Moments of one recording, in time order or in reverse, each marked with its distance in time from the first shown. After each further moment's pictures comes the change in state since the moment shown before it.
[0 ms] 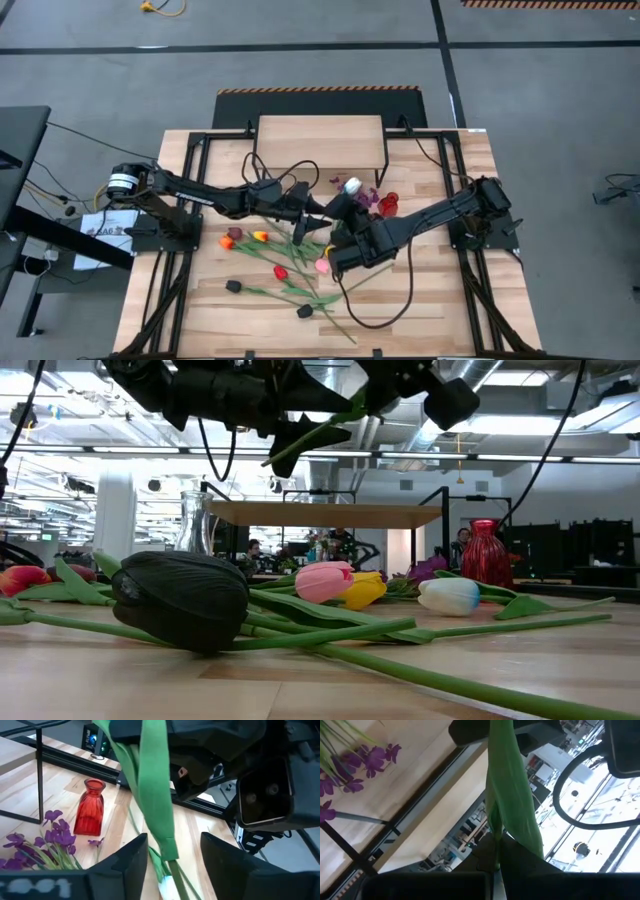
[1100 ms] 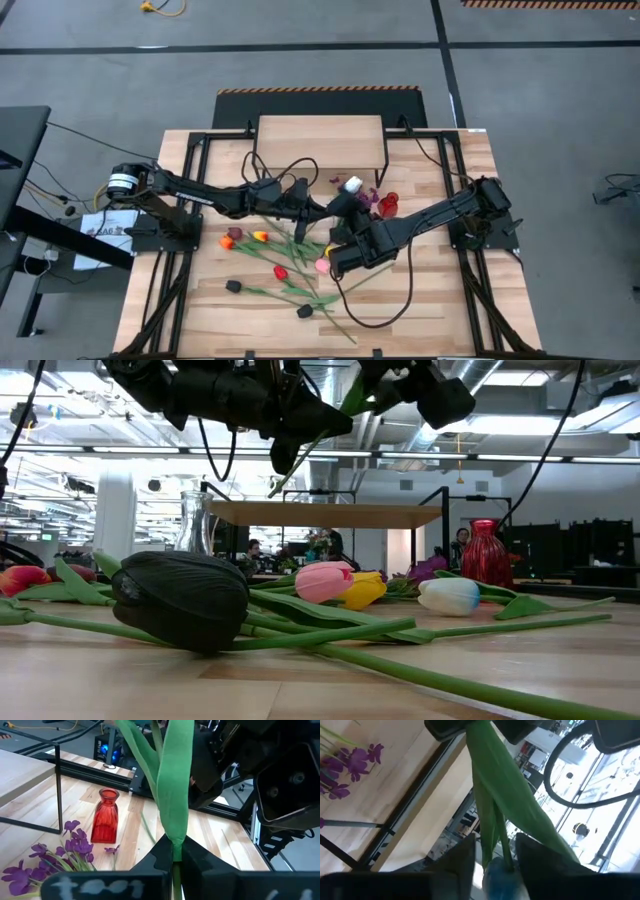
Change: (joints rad) left arm -0.001 0.000 0.000 0.005 -0.051 0.073; right arm 0.000 0.000 0.000 -0.027 0.072 0.139
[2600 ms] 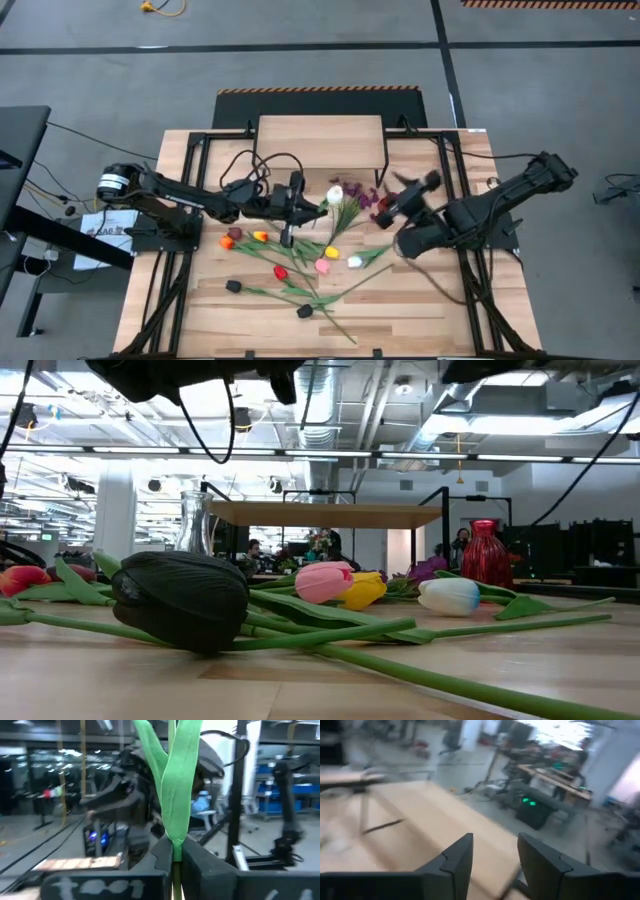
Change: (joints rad) left arm -0.063 -0.073 -0.047 0.370 0.027 0.266; right arm 0.100 -0.634 -0.597 0.490 0.069 1.187
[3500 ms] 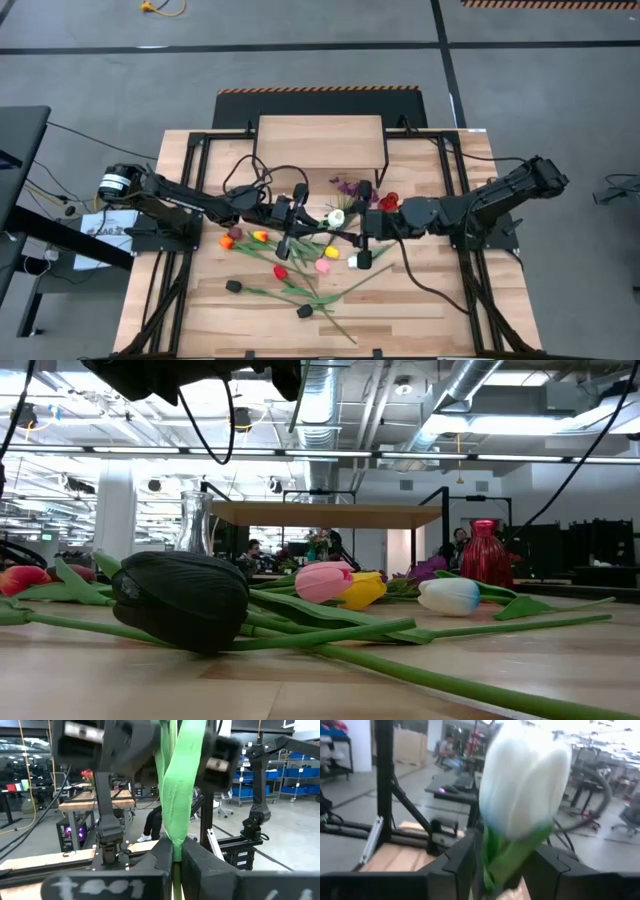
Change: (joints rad) left arm -0.040 0.009 0.000 -0.053 0.080 0.020; right arm -0.122 0.123 0.000 1.015 -1.022 -0.758
